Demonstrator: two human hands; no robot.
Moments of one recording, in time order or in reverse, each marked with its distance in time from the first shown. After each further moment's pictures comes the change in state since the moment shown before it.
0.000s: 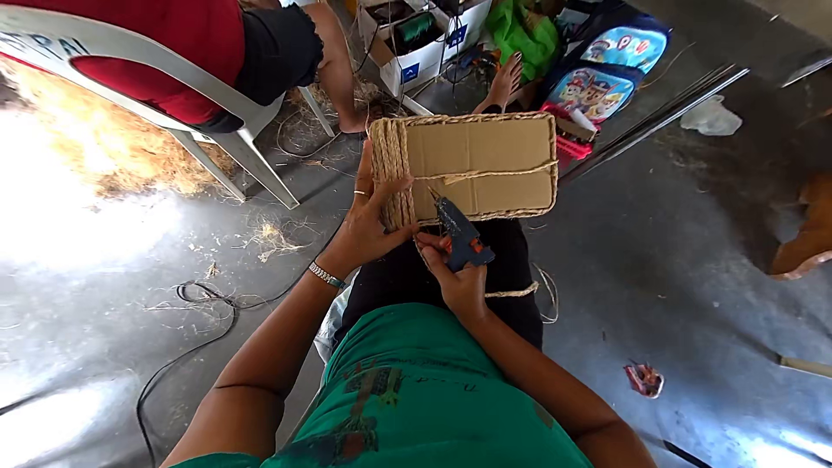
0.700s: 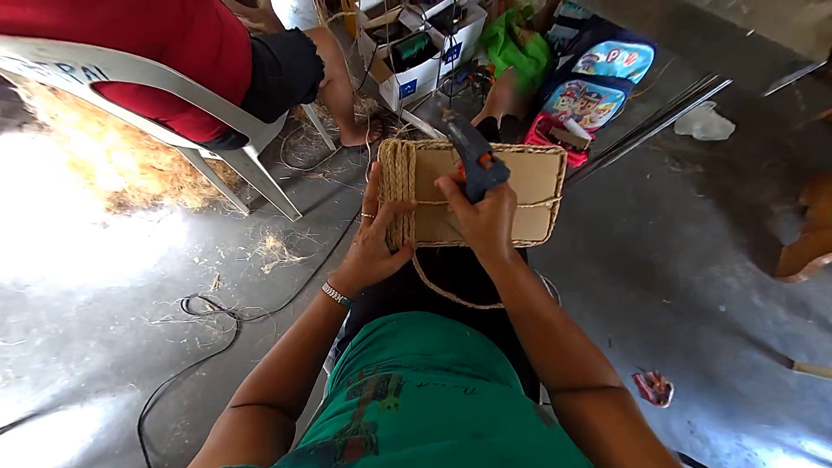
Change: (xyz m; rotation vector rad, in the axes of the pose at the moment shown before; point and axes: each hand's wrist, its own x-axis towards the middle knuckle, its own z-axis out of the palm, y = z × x) left_hand -0.013 0.011 0.015 -0.022 0.037 0.016; right_hand 0.110 -0.045 -0.014 -0.404 0.035 -0.267
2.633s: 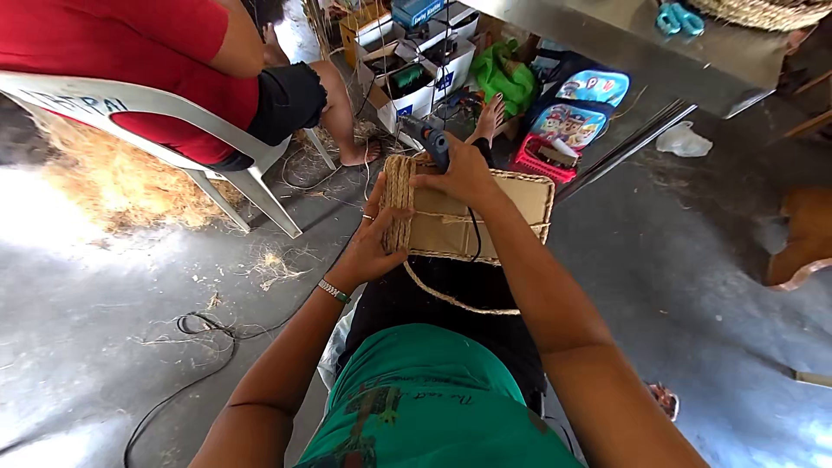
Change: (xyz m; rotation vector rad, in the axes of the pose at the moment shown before) left_hand 0.018 -0.020 -0.013 -0.030 -0.105 0.014; right_hand 0.099 0.013 0.008 -0.281 -0.502 0.105
